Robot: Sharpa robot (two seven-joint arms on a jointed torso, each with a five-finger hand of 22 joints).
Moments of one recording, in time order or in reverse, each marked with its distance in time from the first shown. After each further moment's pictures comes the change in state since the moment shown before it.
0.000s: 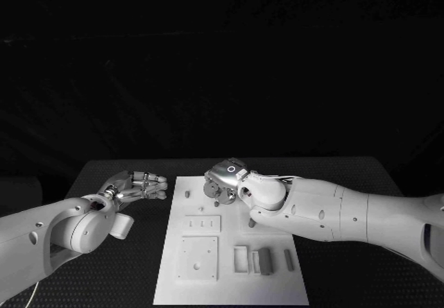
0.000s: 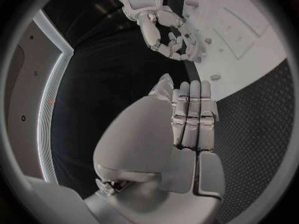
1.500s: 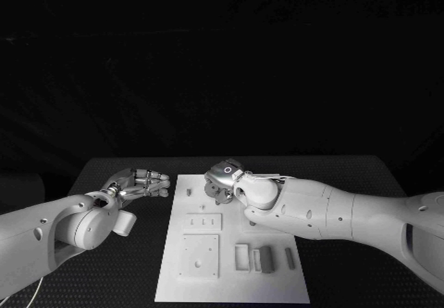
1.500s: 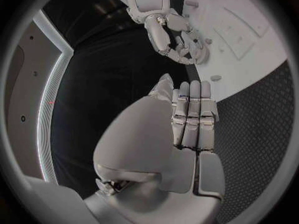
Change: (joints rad) left arm 0.000 0.005 0.000 -0.004 0.000 0.001 -0.001; left_hand 0.000 0.000 0.000 0.000 0.000 0.000 0.000 0.000 0.000 0.000 0.000 0.000 0.000 0.000 0.000 -0.005 0.002 0.000 0.000 0.000 0.000 0.000; right arm -0.012 0.082 -0.015 -0.118 -0.019 0.019 0.000; right_hand 0.004 -0.012 0.000 0.000 0.000 0.003 -0.003 -0.004 0.009 0.001 -0.001 -0.008 -0.004 0.000 0.003 -0.008 0.002 0.000 0.001 0.002 0.000 0.000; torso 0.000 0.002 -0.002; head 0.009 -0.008
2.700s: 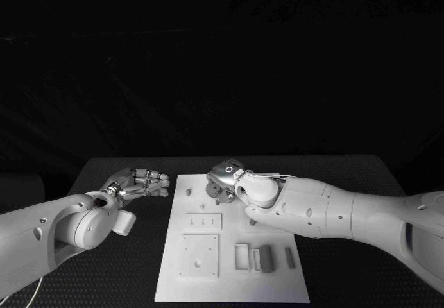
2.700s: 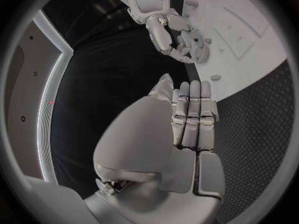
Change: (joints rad) left arm 0.000 0.000 0.000 -0.002 0.000 0.000 -0.001; left_hand 0.000 0.000 0.000 0.000 0.000 0.000 0.000 0.000 0.000 0.004 0.004 -0.004 0.000 0.000 0.000 -0.004 0.002 0.000 0.000 0.000 0.000 0.000; right arm 0.001 -0.001 -0.002 -0.016 0.022 0.023 0.014; right_hand 0.014 -0.014 0.000 0.000 0.000 -0.002 0.002 -0.058 -0.014 -0.001 0.001 -0.028 -0.018 -0.029 0.029 -0.031 0.008 0.001 -0.025 0.010 -0.031 0.000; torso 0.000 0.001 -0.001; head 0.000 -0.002
